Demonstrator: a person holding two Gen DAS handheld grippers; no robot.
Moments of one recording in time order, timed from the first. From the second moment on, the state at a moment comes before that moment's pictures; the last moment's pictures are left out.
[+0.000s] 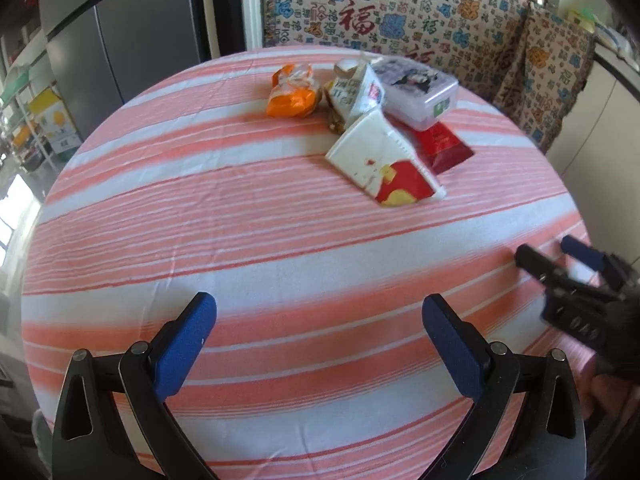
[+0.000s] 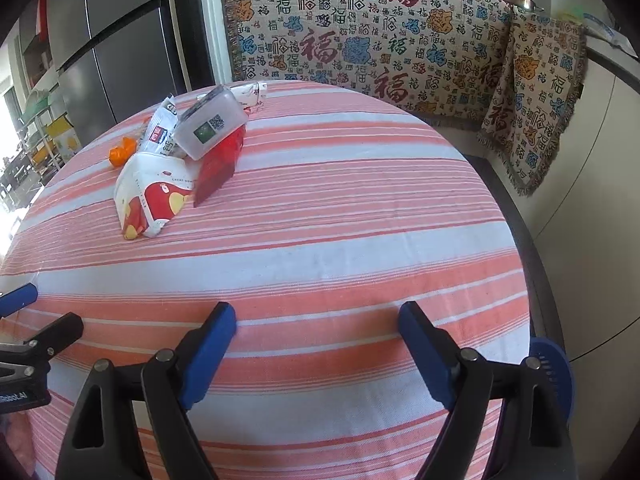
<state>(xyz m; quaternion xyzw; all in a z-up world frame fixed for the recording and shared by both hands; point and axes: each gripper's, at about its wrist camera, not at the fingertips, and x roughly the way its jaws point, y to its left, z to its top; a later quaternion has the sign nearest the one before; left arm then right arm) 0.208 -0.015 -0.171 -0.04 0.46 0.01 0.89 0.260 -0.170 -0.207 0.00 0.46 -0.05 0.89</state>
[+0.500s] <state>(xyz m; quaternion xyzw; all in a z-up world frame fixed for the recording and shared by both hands) 0.292 -0.048 -0.185 -0.10 0.47 0.08 0.87 0.260 -0.167 -0.208 -0.01 0.45 -0.05 0.89</state>
